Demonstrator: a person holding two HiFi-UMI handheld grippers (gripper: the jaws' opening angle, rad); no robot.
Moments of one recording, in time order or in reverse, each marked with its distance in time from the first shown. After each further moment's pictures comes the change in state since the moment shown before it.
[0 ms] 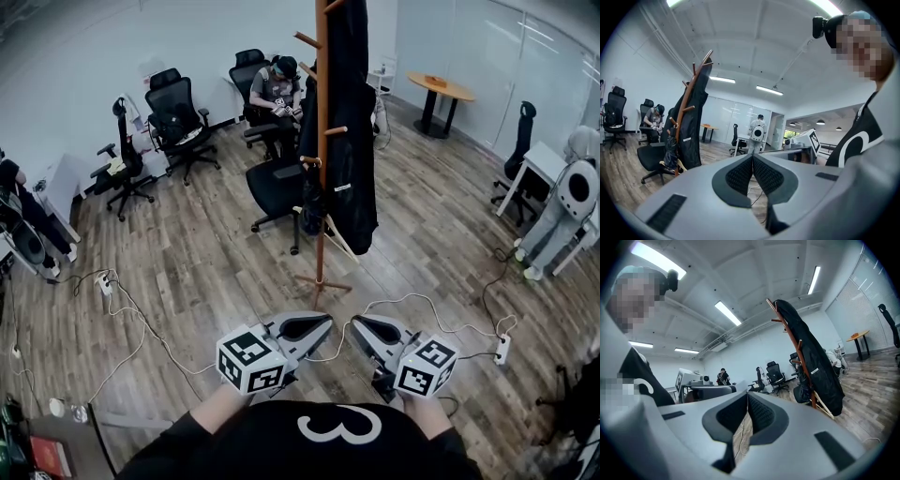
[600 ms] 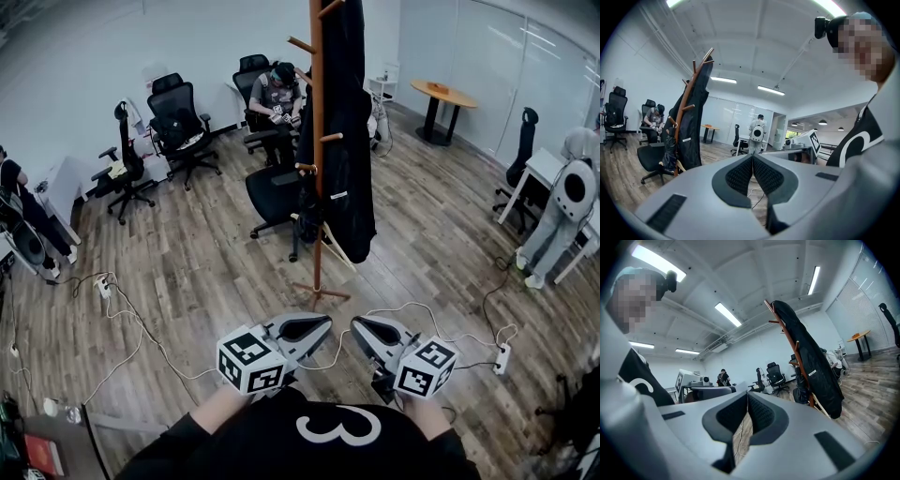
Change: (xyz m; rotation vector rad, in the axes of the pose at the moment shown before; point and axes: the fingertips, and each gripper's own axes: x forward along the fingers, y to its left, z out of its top) left arm 0.034 0.004 -0.004 -0.001 -0.008 0.021; right arm -0.013 -0.034 0.002 -0.003 -0.010 0.015
